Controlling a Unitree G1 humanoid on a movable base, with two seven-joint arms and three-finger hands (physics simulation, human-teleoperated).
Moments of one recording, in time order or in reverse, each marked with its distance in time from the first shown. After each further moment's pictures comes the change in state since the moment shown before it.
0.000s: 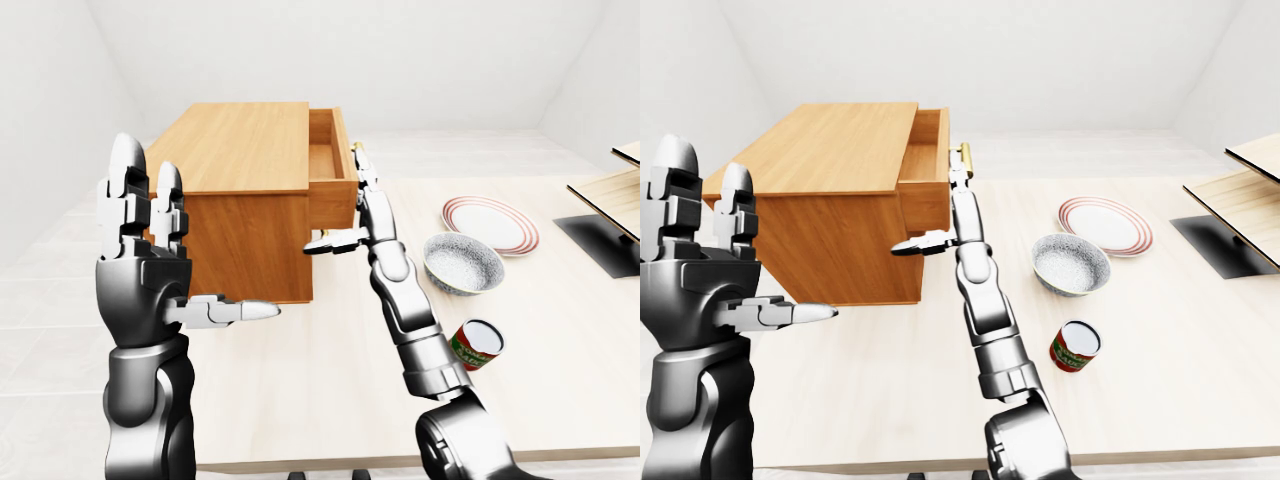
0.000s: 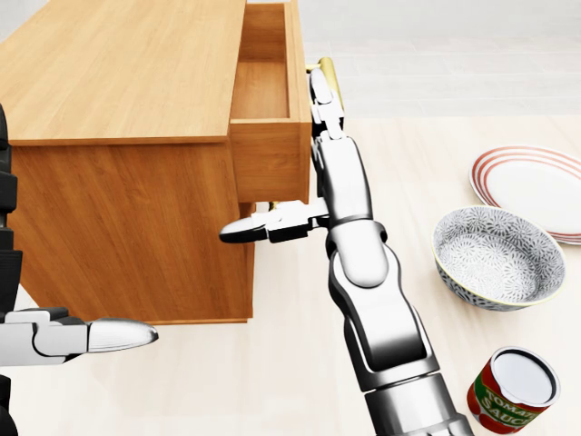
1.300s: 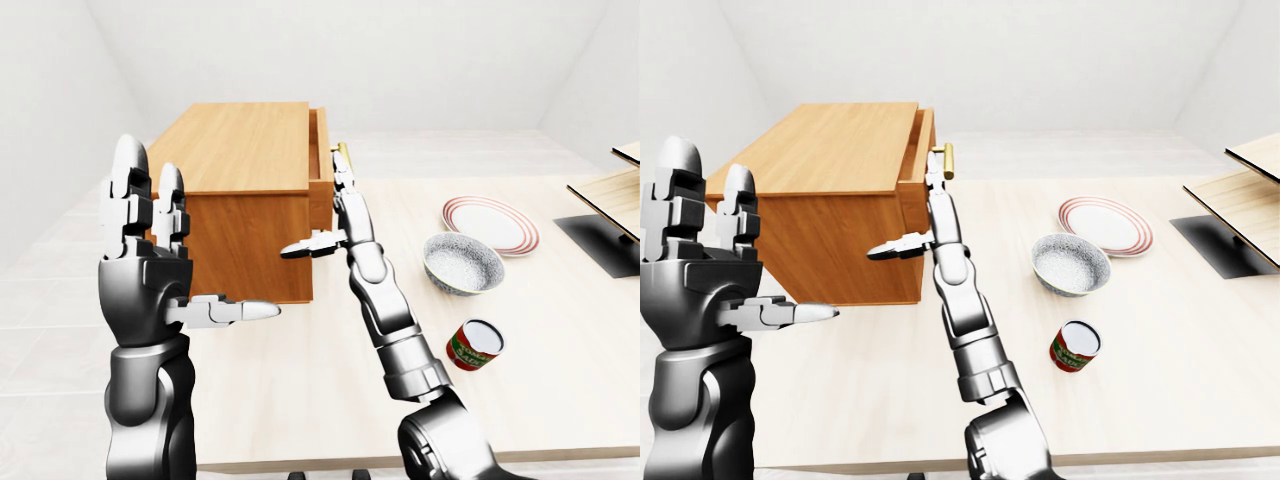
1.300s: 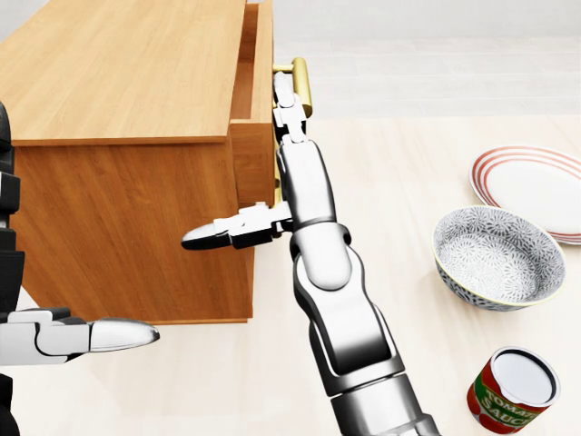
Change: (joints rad) left arm 0.001 -0.001 -0.001 0.007 0.003 0.000 -0.002; right arm -0.027 0.106 0.002 0.047 -0.058 0.000 -0.001
